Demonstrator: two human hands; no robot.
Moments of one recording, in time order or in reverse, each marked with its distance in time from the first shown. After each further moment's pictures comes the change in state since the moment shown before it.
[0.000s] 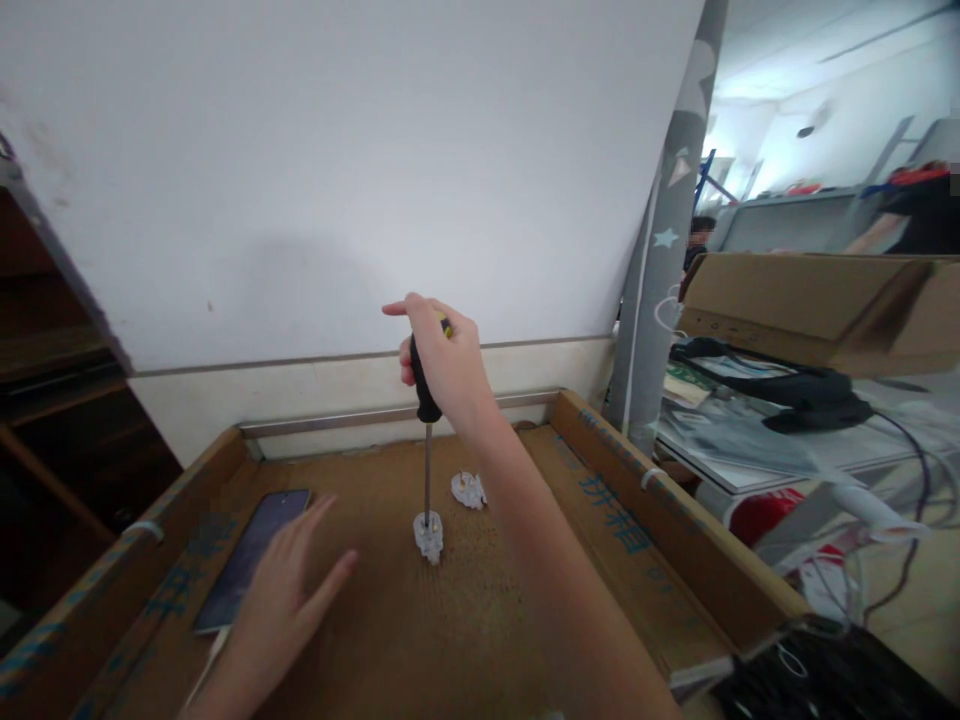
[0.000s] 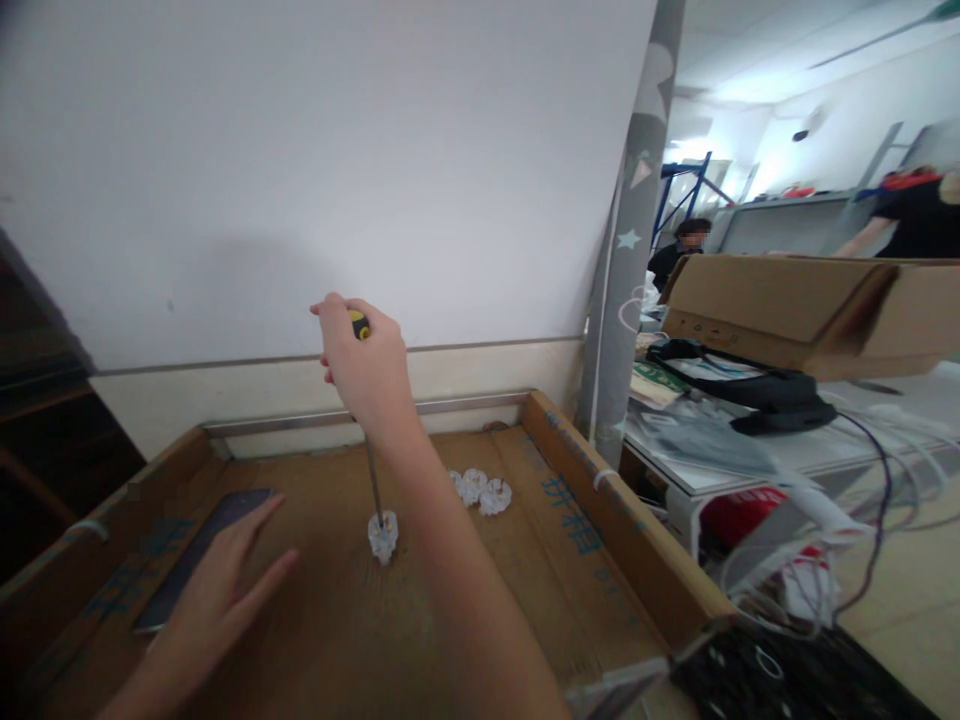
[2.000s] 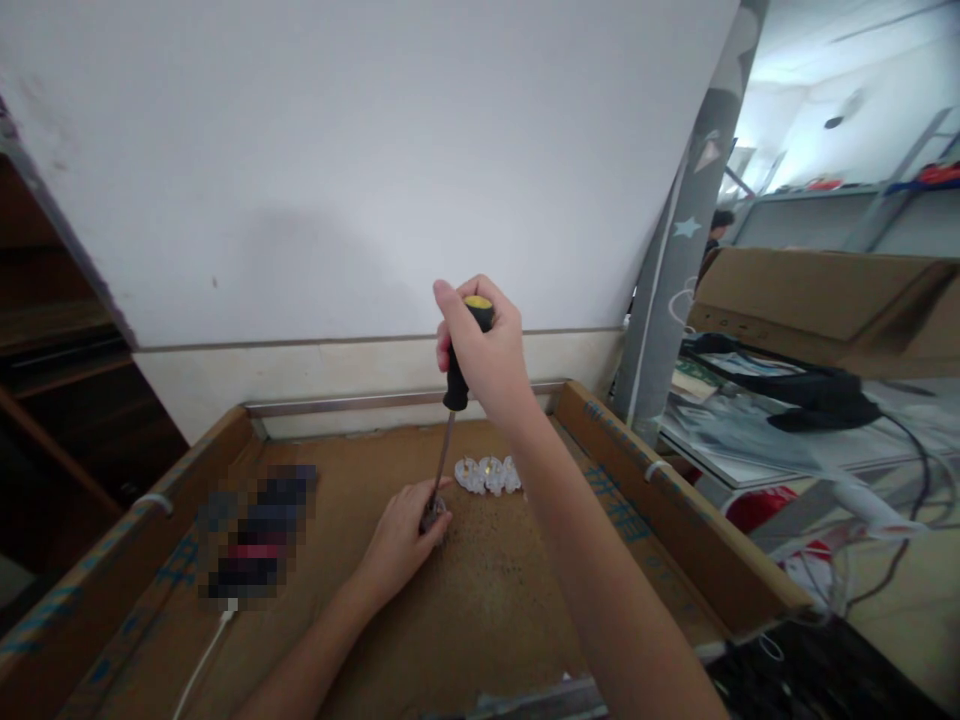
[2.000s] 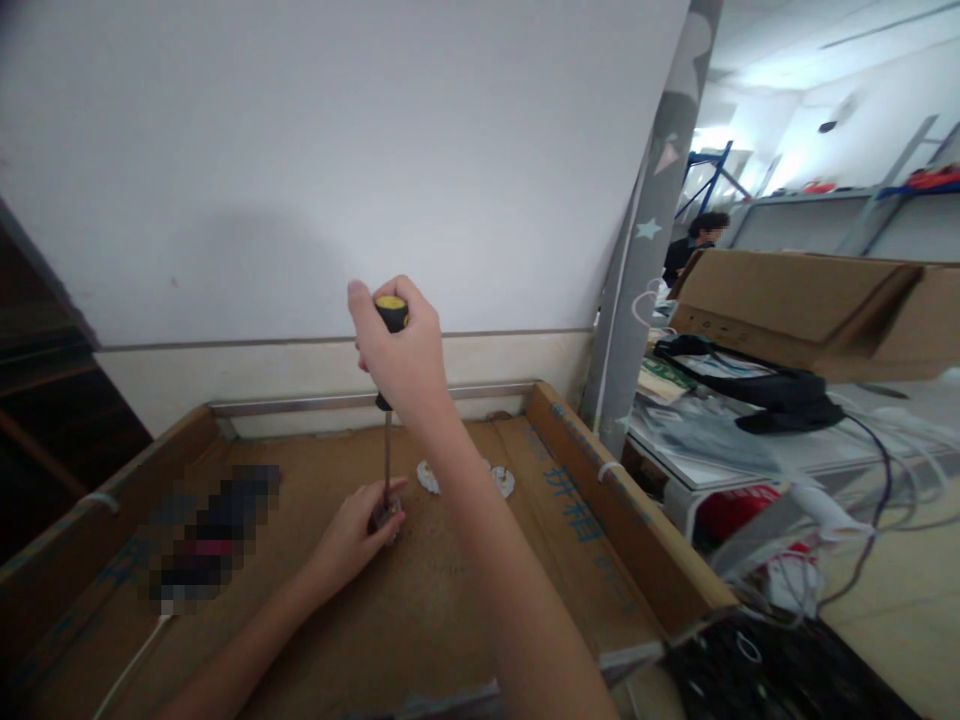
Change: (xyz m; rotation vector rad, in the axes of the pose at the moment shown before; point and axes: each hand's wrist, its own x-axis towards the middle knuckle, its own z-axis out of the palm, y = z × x) left_hand 0.036 0.074 0.069 -0.472 -0.254 0.151; right_hand -0.003 0.006 -0.017 -0.002 -0.011 -0.165
